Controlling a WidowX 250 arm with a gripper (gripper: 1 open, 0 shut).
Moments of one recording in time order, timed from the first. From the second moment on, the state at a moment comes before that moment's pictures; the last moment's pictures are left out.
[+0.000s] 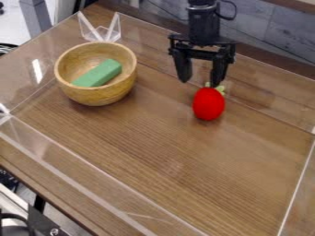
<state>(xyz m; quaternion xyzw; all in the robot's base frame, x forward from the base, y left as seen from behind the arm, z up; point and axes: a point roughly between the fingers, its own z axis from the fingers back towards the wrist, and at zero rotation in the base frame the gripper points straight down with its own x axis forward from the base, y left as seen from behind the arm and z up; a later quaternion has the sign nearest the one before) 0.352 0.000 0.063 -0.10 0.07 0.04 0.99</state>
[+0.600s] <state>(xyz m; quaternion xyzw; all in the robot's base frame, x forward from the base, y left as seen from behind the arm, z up) 0.348 -0.004 0.046 -0.09 0.08 0.04 0.99</state>
